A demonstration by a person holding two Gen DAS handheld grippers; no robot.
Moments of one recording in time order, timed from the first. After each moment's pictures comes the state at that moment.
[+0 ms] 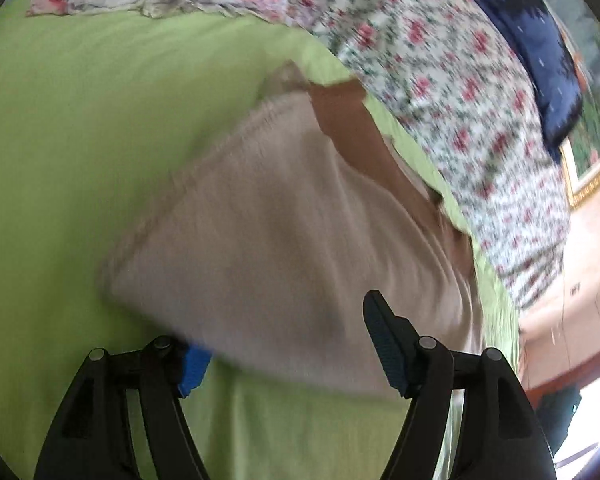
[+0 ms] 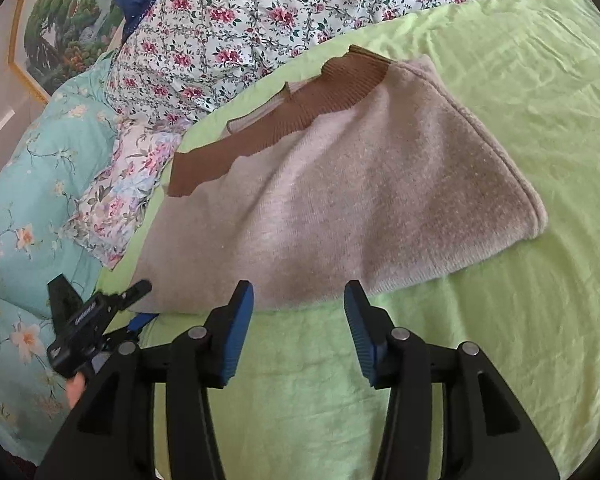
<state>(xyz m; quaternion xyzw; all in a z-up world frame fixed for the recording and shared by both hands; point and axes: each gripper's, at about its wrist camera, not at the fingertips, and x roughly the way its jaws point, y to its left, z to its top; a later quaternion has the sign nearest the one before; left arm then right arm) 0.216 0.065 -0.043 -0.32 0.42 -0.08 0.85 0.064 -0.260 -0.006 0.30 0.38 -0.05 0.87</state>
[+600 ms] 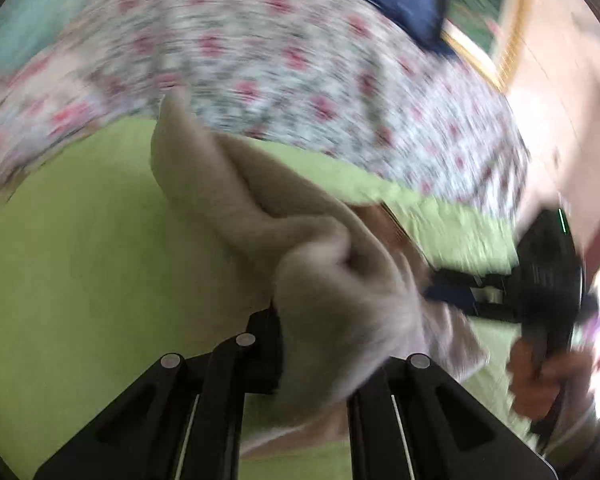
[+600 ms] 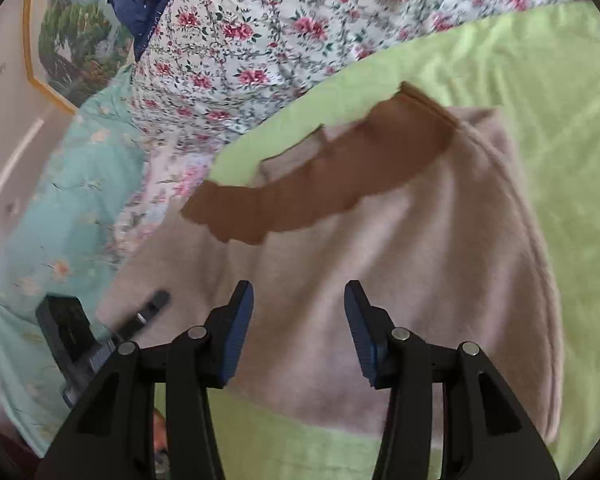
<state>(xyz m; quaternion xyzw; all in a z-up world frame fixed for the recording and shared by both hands) 0.227 -0.099 0.041 -0.07 0.34 -0.20 0.91 0.159 -0.325 0.025 0.36 0.38 0.06 0.85</state>
